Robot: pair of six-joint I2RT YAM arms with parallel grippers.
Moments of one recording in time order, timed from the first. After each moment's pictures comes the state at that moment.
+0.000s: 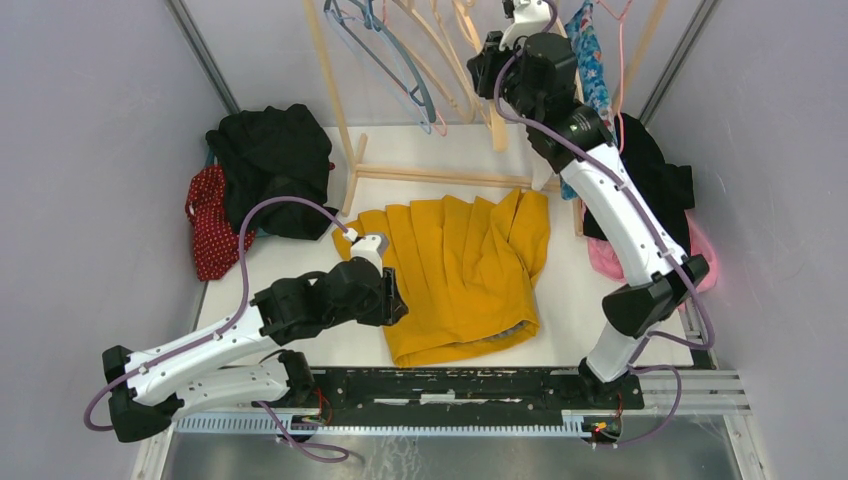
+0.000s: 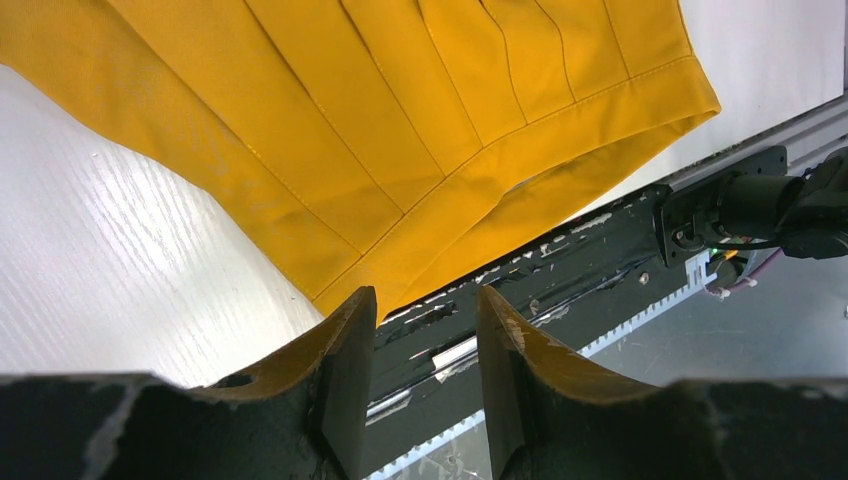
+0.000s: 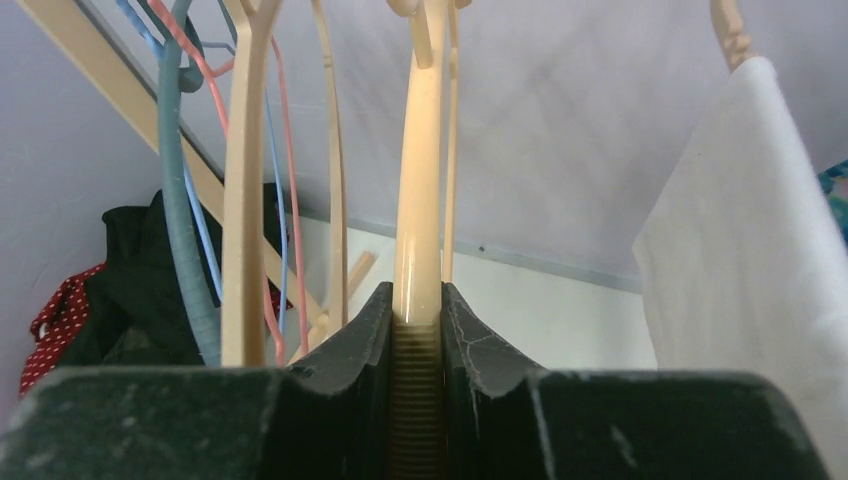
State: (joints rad) left arm -1.08 0.86 0.86 -0.79 -0.23 -0.84; right arm 0.51 1.76 2.12 -0.40 0.13 0.19
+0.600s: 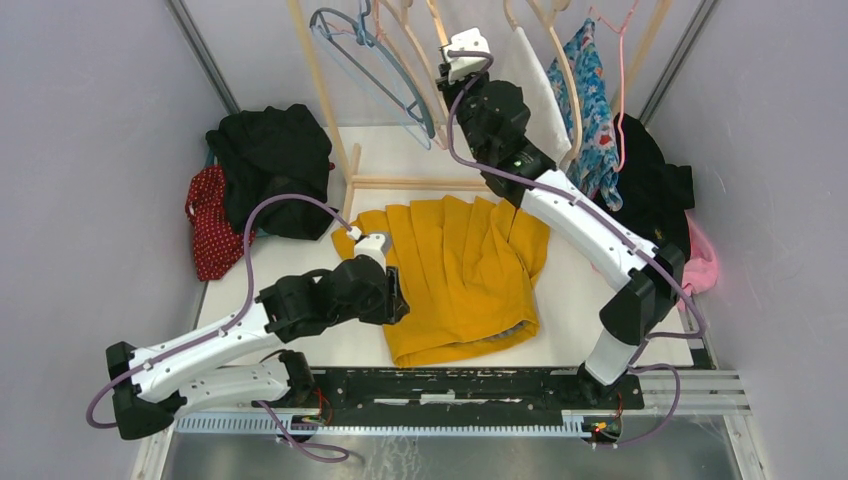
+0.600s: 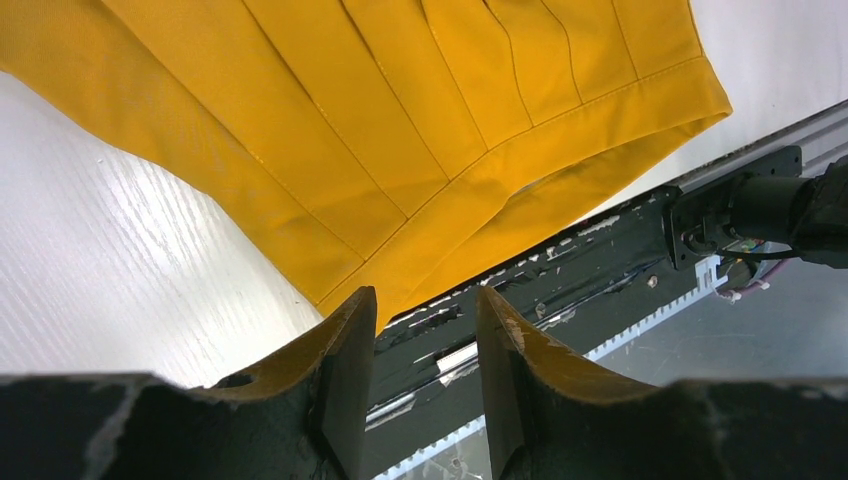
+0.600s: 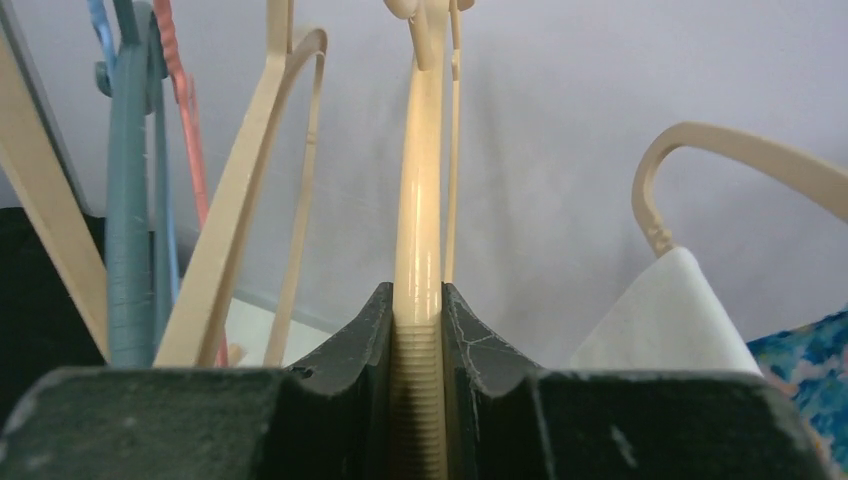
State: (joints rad) left arm -1.08 0.89 0.87 -0.79 -0.23 -0.82; right arm 0.69 1.71 1.76 0.17 0.37 -0.25
